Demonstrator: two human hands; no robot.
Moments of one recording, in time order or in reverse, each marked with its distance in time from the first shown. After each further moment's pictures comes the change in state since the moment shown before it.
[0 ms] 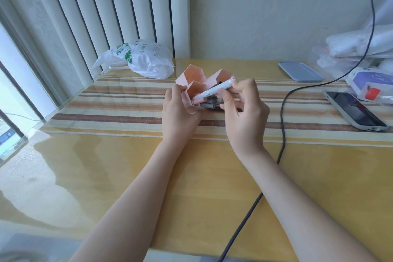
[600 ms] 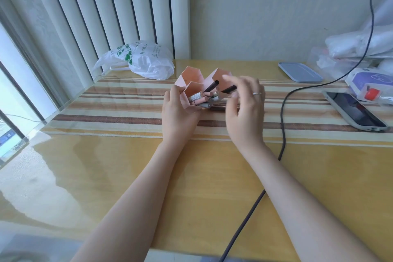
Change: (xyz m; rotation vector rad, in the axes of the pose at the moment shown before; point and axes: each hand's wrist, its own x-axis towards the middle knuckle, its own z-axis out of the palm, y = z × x) left_hand 0.001 0.003 -0.002 -0.086 0.006 -0.072; right_hand 0.006 0.015 0.002 -0.216 -0.143 0.039
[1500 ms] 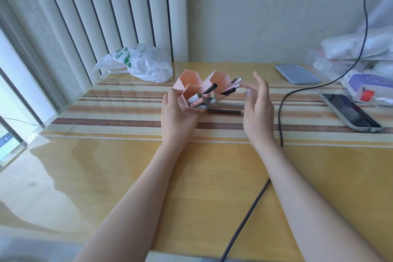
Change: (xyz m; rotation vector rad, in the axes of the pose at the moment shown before) left_hand 0.000 0.001 0.000 -0.018 -0.003 -0.020; right_hand 0.005 0.043 -0.005 0.166 -0.102 0.284
